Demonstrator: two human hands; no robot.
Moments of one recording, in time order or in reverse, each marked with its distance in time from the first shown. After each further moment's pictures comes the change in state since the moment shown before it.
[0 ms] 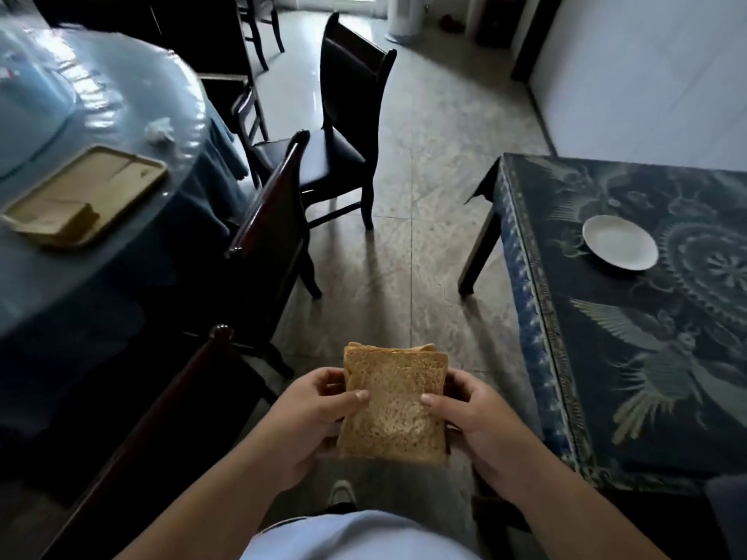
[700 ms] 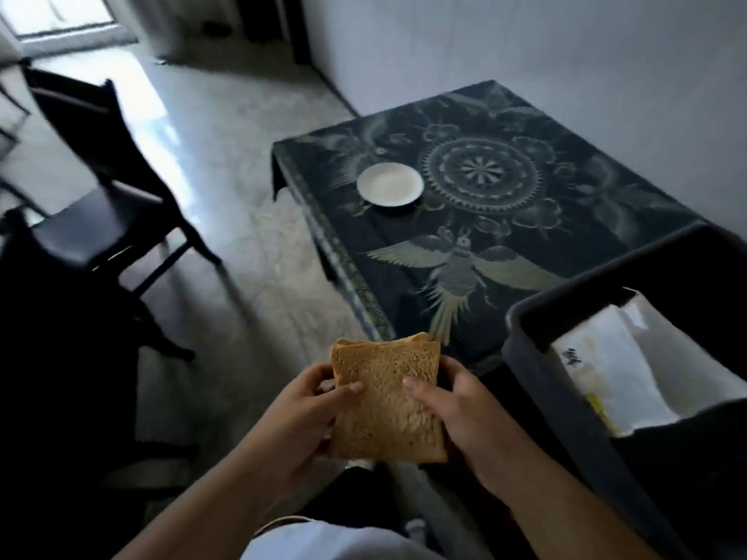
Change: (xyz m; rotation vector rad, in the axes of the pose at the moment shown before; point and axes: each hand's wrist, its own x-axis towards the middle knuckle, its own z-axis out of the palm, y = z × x) left_hand 0.023 -0.028 0.251 0.236 -0.407 -0.068; right_hand -0.114 0.042 -0.205 0.233 0.431 -0.137
